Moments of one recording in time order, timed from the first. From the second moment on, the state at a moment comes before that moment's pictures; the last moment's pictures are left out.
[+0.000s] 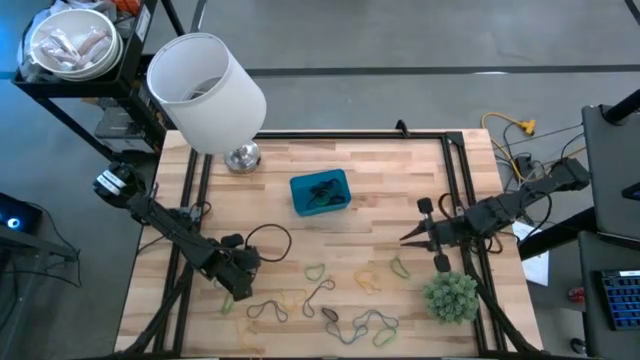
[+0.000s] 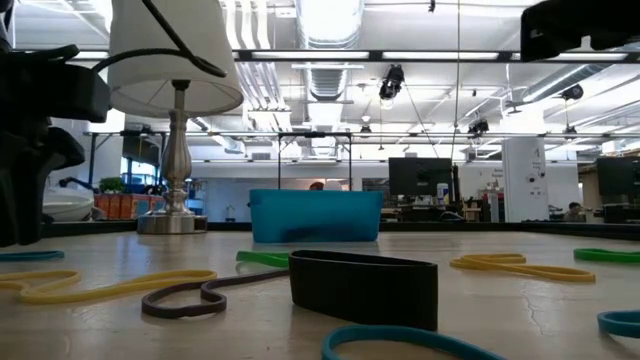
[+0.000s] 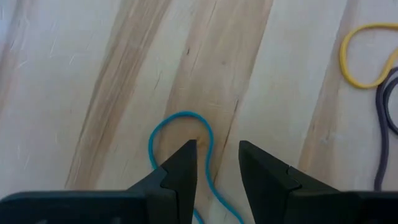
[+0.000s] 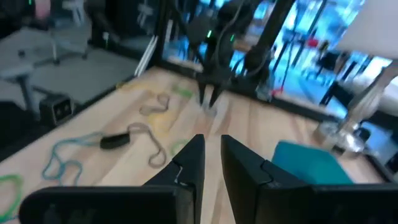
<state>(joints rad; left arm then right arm) -0.66 1.37 0.65 -0.53 -0.23 -0.95 0.45 0.53 0.28 0.10 0.22 -0.18</state>
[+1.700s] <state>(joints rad) -0.66 1.51 0.85 -0.67 -0.31 -0.70 0.45 0.43 0.24 0.14 0.15 -0.17</state>
